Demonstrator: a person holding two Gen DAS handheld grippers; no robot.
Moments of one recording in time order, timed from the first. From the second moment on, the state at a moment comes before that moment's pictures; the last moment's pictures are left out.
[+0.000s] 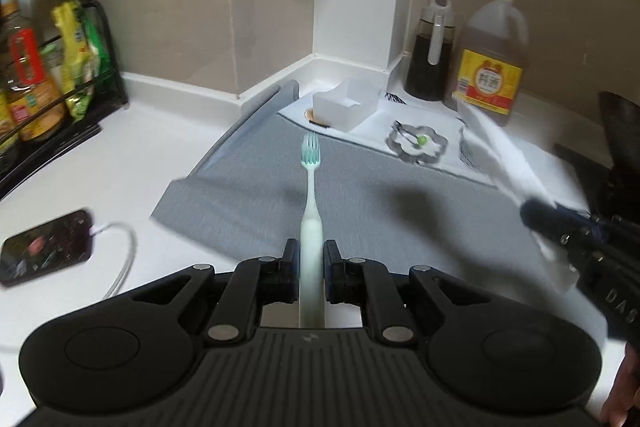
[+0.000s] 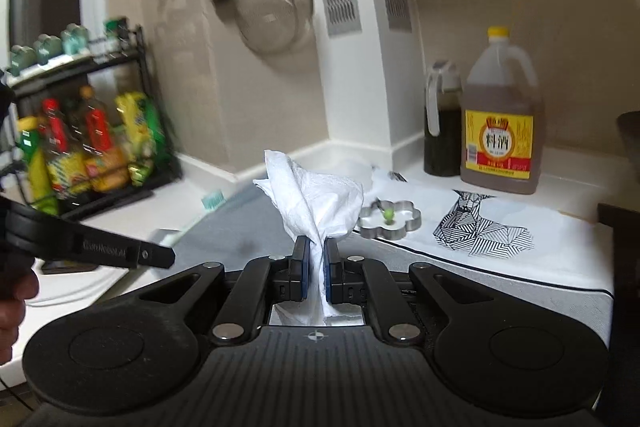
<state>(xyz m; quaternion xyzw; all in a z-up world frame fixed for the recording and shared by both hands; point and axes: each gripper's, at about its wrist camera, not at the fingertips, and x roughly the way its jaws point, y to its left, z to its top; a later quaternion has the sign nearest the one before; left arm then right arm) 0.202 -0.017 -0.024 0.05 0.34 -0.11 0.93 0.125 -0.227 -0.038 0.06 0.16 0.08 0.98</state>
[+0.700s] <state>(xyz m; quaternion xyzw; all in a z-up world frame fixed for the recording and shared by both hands) -0.045 0.083 -0.074 0.05 0.39 -0.06 0.92 -0.080 -0.138 -0.091 0.04 0.25 0.19 0.95</state>
